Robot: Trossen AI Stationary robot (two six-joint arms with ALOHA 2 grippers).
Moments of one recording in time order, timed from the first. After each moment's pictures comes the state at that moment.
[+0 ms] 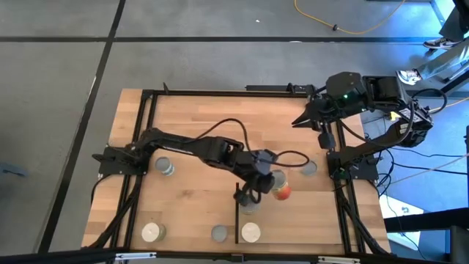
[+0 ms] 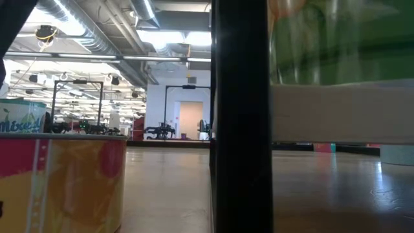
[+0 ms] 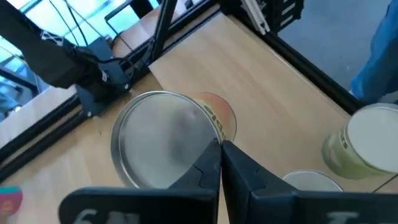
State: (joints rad) left arm -0.22 2.15 2.36 -0.94 0.05 0.42; right arm -0.06 1.30 1.91 -1.33 -0.11 -0.27
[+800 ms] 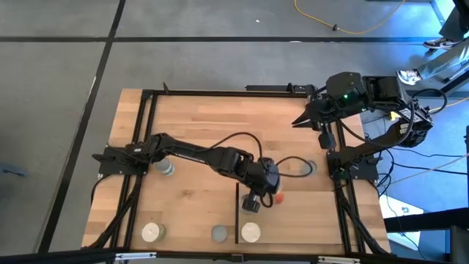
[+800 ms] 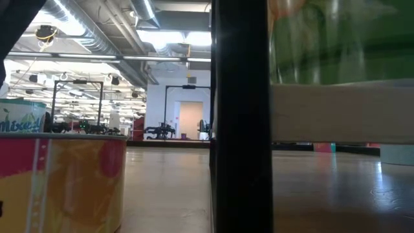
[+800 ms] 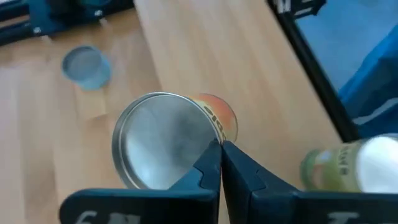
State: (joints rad) left arm -0.24 2.24 2.34 -0.94 0.03 0.06; right arm -0.06 1.30 1.91 -1.33 -0.11 -0.30
